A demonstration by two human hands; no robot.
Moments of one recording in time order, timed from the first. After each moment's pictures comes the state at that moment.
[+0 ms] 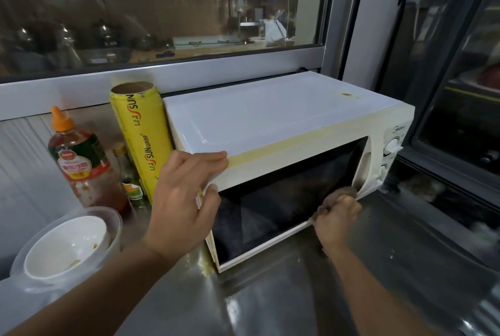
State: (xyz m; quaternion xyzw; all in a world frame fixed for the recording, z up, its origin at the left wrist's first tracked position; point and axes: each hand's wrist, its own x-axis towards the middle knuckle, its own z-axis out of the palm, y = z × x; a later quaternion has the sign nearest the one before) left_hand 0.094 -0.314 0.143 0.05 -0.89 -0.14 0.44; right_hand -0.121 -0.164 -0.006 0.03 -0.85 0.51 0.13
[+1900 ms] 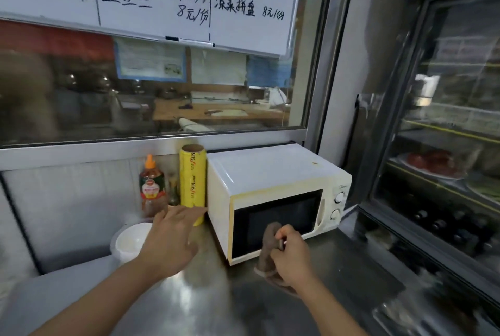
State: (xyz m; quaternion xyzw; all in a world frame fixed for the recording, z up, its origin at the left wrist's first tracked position) left_hand 0.269 -0.264 0.224 0.20 -0.96 -0.05 0.19; right_hand 0.113 -0.071 0.198 0.28 -0.85 0.44 -0.06
